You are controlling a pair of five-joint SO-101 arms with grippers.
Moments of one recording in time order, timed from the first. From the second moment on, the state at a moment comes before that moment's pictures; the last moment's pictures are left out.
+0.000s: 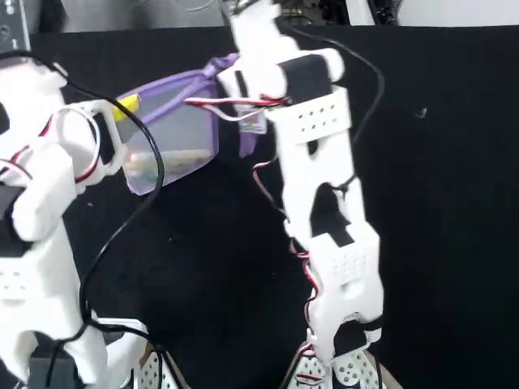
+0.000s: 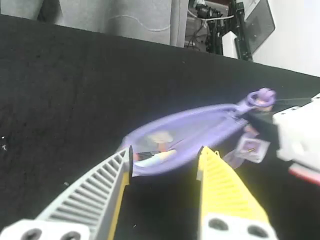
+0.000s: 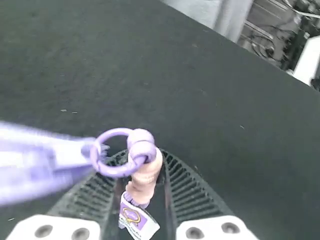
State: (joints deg) left arm -4.0 -28.3 -28.8 99.0 10.4; right arm -17.9 31.1 -71.5 97.5 10.6
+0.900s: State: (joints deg) left arm -17.1 -28.7 -4.9 82.9 17.9; right arm -7.3 19.0 -63.6 99.5 16.6
